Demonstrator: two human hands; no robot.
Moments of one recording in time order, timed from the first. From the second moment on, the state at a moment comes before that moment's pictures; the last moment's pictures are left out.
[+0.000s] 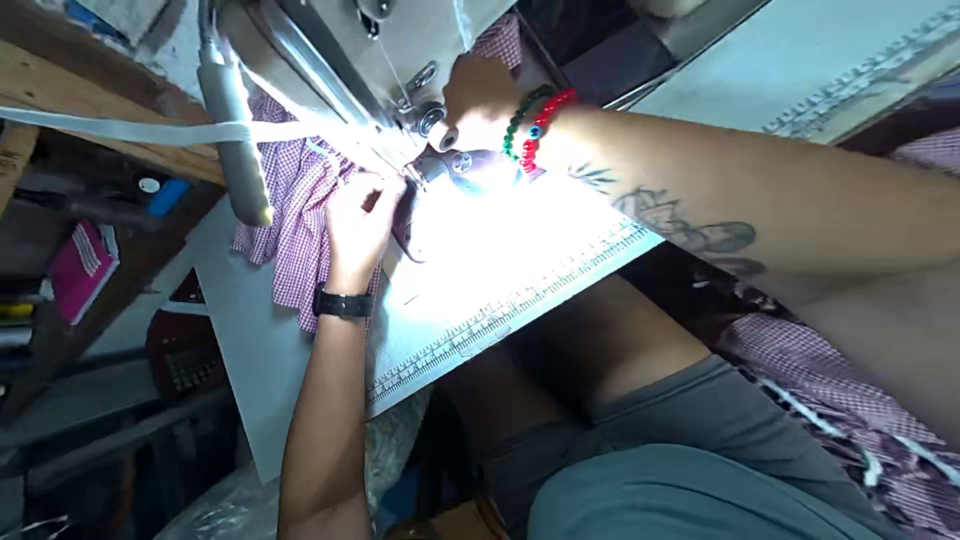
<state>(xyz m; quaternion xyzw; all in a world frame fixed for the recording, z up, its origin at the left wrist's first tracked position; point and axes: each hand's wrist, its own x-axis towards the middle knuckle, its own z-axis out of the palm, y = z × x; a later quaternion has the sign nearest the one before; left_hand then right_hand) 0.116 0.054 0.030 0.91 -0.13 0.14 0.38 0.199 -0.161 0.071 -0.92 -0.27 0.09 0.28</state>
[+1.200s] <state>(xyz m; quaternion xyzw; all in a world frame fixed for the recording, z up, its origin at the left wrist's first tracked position) -0.176 -0.010 0.092 0.84 -0.31 -0.26 0.37 0.105 -0.080 0.060 -0.87 -0.44 -0.02 0.21</state>
